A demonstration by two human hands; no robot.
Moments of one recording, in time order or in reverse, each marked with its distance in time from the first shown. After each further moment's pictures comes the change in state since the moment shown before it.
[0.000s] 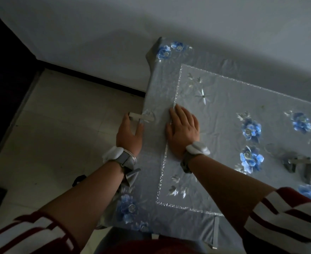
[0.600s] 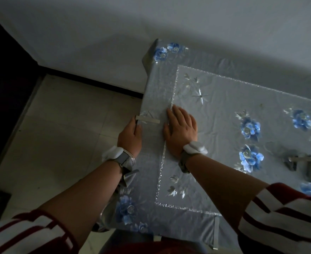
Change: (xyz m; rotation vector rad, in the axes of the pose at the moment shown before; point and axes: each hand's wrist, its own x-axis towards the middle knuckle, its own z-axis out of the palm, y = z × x) left_hand 0.000 0.001 0.002 0.072 -0.113 0.037; right_hand 0.000 0.001 0.000 0.018 0.017 -0.004
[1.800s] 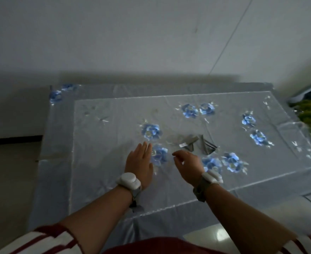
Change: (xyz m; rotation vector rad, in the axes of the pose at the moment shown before) left_hand -0.129 0.125 0.201 0.711 -0.447 0.759; right_hand -0.161 0.236 -0.122 0.341 0.006 0.504
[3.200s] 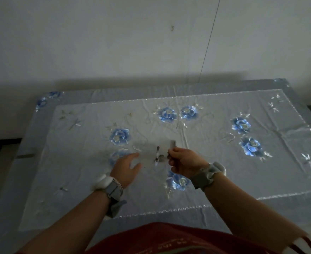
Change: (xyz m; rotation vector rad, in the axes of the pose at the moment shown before) left_hand 0.042 0.107 0.027 -0.453 0.094 -0.376; right_hand 0.059 0.096 -0.100 1.197 -0.636 0.466
